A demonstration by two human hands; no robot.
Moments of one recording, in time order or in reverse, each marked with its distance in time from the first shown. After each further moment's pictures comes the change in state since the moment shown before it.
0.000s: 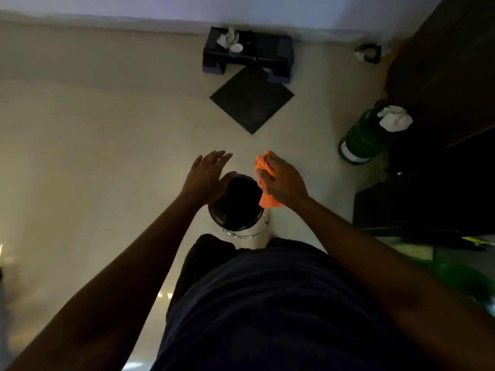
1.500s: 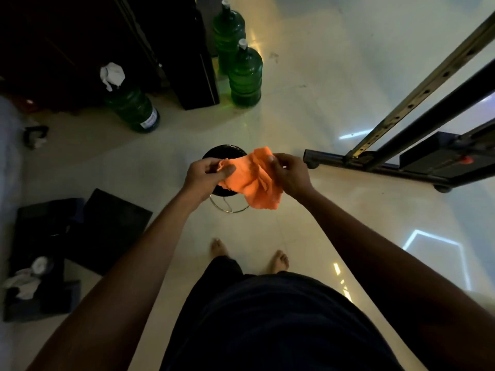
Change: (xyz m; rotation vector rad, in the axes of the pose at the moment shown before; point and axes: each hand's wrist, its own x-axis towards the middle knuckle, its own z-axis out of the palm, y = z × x) left_hand 0.104 -0.225 -0.136 -0.263 -1.162 0.932; right_hand 0.050 -0.440 0.332 0.738 1.709 1.370
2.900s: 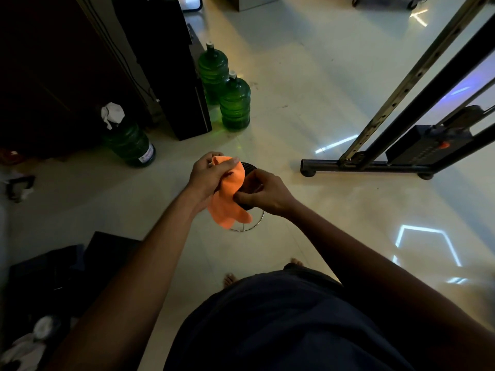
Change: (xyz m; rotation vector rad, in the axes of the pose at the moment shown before) left_hand 0.004 0.002 -0.138 -0.325 -0.184 -0.003; right_hand -0.087 -0.126 0.144 -0.070 -0.166 0.021
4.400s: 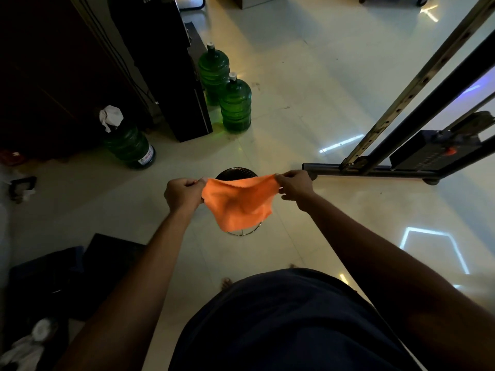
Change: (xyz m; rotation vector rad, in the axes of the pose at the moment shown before) left_hand 0.036 -0.027 -0.016 0.393 0.523 -0.047; right_hand 0.072 0.073 -0.065 0.213 0.307 0.392
